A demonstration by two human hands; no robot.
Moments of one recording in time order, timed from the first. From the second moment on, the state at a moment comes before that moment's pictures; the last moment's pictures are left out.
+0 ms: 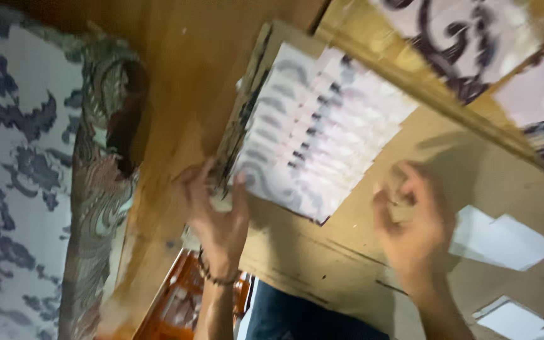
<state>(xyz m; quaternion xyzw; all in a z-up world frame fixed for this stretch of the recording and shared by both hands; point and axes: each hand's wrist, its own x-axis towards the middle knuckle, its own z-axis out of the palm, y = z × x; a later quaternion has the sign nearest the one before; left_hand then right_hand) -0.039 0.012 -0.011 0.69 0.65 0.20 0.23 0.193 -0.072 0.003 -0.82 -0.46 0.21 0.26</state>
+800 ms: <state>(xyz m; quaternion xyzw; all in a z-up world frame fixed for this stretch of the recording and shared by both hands) 0.022 -0.012 0.003 0.68 0.62 0.24 0.32 0.311 0.067 -0.031 -0.70 -0.70 0.02 0.16</state>
